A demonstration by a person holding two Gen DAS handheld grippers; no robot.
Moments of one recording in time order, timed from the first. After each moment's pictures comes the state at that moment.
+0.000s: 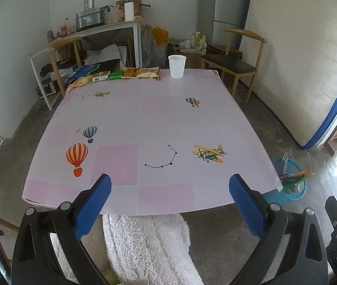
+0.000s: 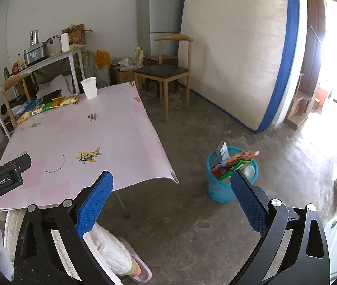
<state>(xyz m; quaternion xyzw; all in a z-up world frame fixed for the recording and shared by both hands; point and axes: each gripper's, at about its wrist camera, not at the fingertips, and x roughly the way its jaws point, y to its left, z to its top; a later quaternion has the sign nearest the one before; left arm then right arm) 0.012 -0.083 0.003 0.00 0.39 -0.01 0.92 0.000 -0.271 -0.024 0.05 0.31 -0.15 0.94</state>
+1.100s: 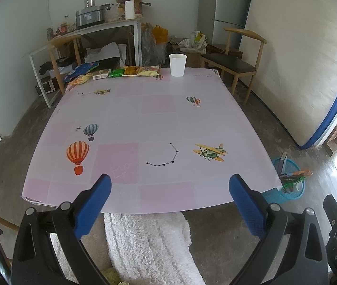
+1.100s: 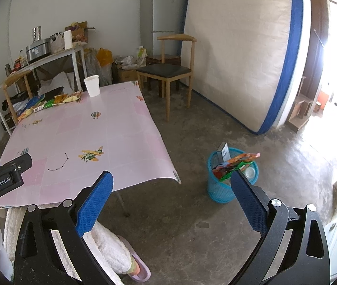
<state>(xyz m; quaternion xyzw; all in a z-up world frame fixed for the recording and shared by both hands) 0.012 -0.078 0.001 -0.01 0.39 -0.01 0.92 -0.001 -0.267 -0.024 0.04 0.31 -0.14 0.94</state>
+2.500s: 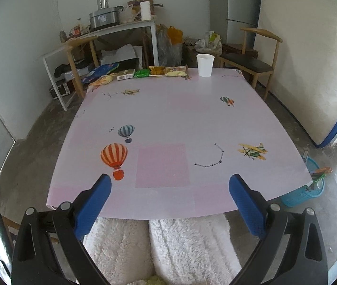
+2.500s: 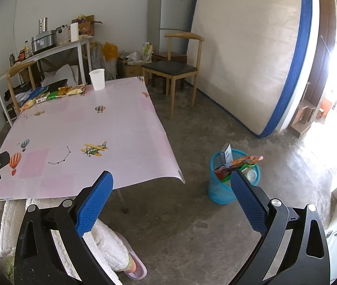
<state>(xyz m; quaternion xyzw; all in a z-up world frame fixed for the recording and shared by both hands) 0.013 -0.010 -0.006 0.02 0.39 0.03 0.92 0.010 -0.263 -0.025 0.02 0.32 -0.13 0.94</state>
